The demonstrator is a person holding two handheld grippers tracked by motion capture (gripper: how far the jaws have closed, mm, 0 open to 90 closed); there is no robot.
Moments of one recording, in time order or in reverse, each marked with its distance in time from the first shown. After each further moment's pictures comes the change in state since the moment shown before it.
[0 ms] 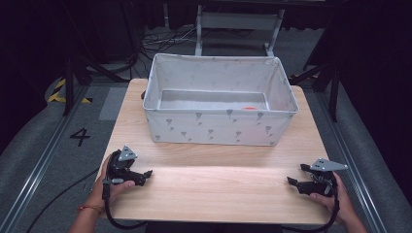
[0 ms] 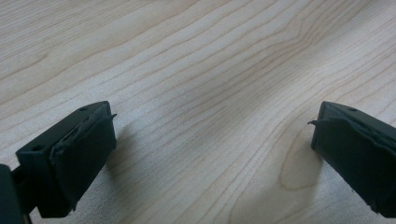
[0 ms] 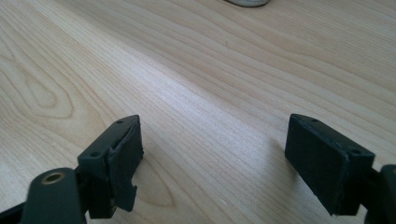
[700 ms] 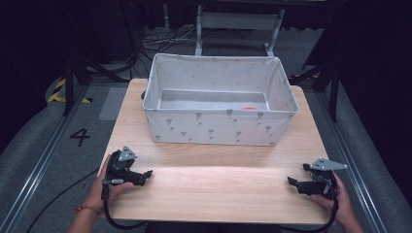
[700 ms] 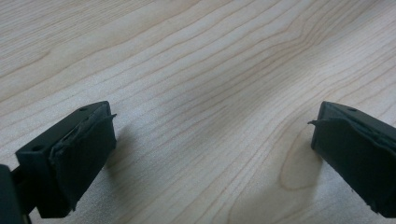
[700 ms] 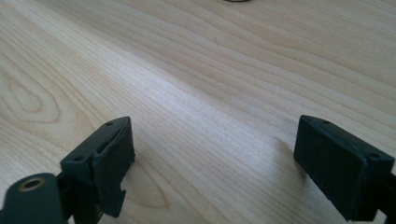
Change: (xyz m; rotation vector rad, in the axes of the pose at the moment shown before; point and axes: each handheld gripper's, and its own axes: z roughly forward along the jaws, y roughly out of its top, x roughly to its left) left arm -0.001 0.000 0.000 0.000 0.003 -0.011; right arm 0.000 0.000 0.001 0.016 -0.040 0.031
